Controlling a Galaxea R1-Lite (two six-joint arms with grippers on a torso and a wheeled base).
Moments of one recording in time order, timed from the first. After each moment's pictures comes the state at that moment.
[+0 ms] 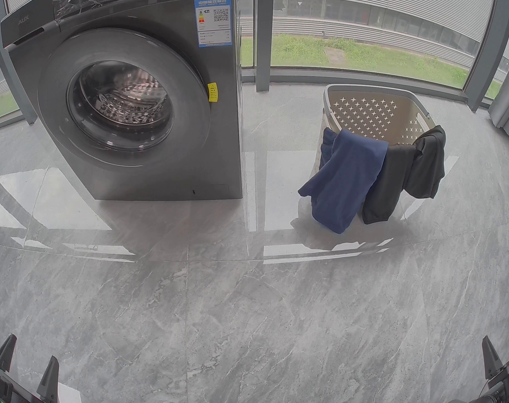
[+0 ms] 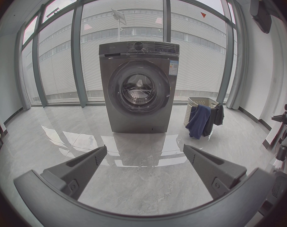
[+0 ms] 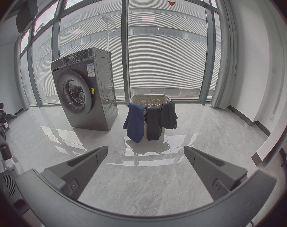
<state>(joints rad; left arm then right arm) 0.00 0.02 -0.02 0.00 -0.01 -0.01 0.00 0.02 -0.02 0.00 0.00 -0.01</state>
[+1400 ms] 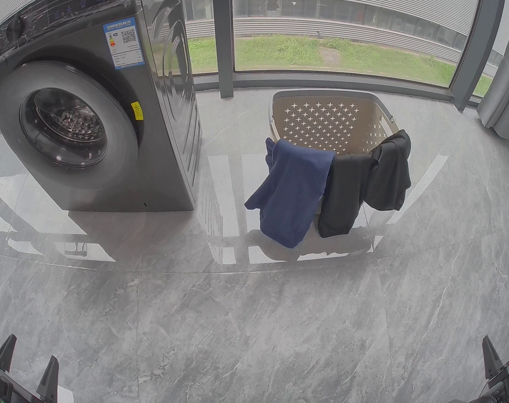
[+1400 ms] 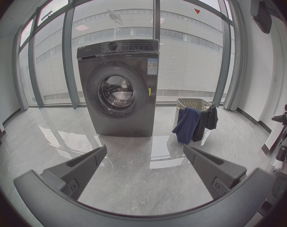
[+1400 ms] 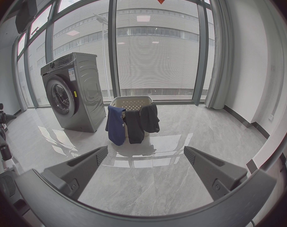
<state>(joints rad) 0.00 0.02 -0.02 0.00 -0.01 -0.02 0.00 0.02 -0.02 0.00 0.00 -0.01</state>
